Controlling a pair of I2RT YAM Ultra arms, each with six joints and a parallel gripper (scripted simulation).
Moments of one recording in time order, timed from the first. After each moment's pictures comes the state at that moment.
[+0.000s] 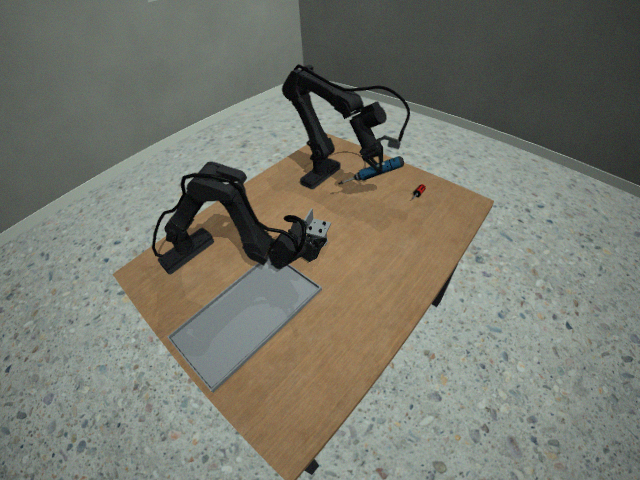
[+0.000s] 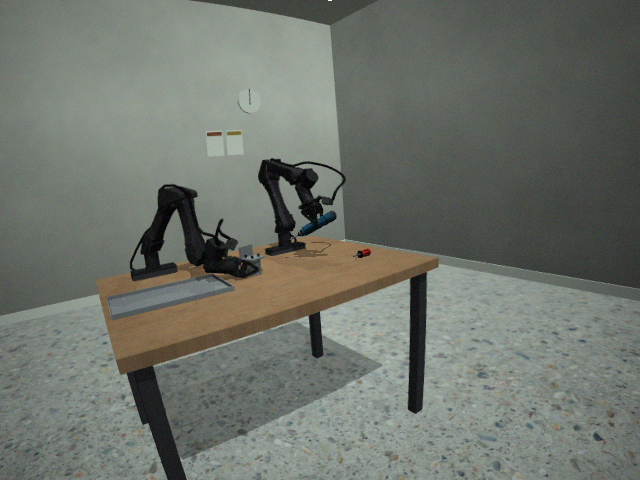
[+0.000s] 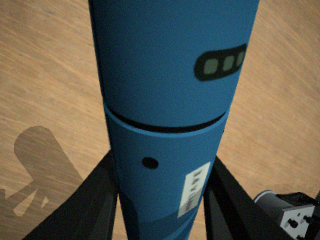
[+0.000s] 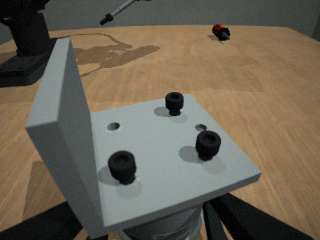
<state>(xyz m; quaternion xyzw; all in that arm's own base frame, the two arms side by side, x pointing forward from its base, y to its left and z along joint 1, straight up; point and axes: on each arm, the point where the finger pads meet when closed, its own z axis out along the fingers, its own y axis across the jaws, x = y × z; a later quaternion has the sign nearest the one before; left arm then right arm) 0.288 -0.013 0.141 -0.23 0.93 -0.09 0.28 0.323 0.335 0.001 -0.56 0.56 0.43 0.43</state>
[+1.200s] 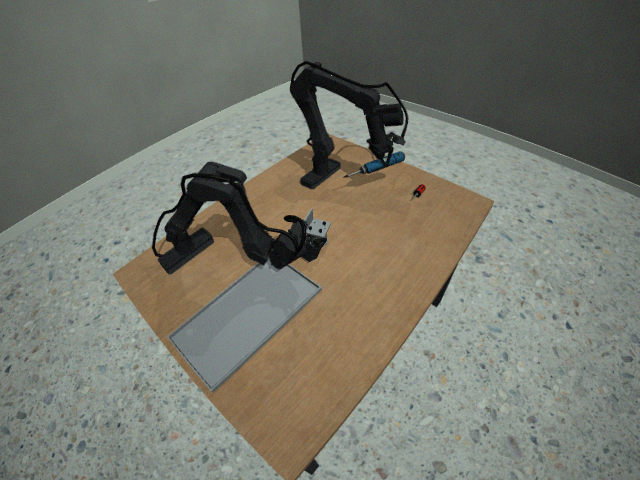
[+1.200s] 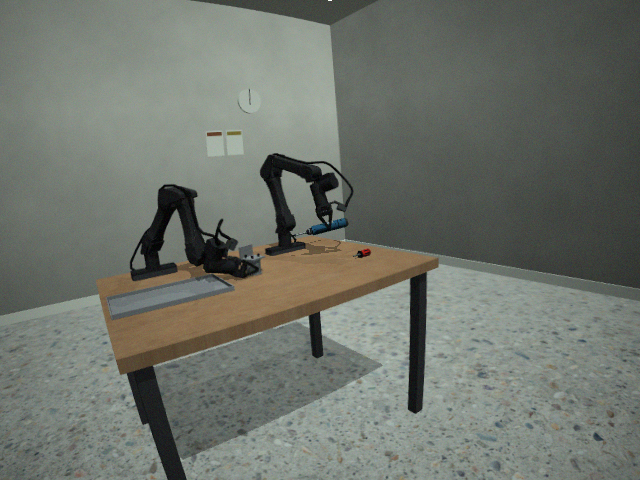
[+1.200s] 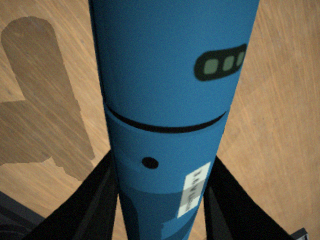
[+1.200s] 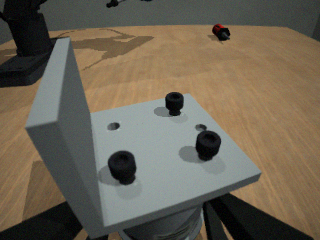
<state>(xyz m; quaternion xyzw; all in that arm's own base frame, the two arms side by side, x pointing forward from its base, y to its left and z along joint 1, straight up) 0.259 0.067 0.114 -0.47 0.87 -0.04 0.14 0.323 0.335 0.001 -0.56 0.56 0.43 0.43</state>
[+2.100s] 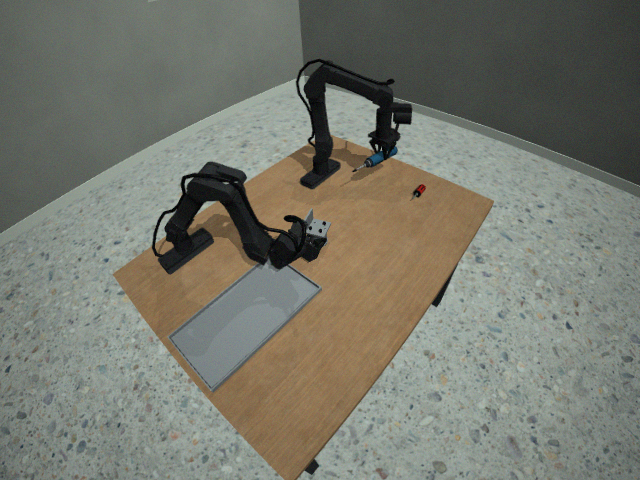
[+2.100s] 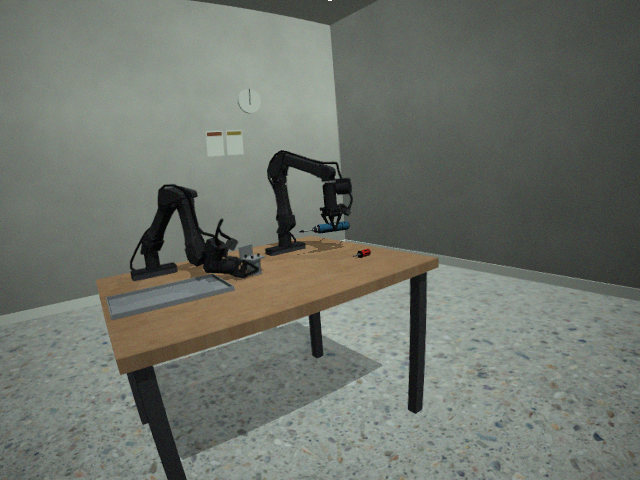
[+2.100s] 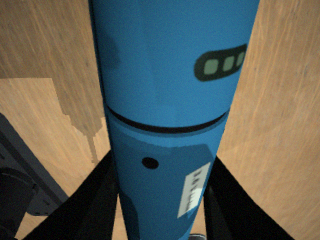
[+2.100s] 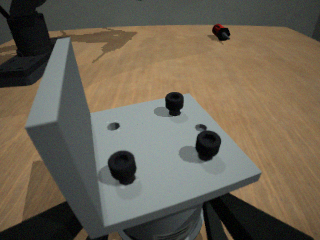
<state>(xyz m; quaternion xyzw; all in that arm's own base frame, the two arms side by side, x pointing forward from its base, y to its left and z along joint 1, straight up) 0.218 0.125 0.100 -0.64 0.76 0.00 0.01 0.323 0.335 0.001 -0.56 0.56 0.43 0.43</state>
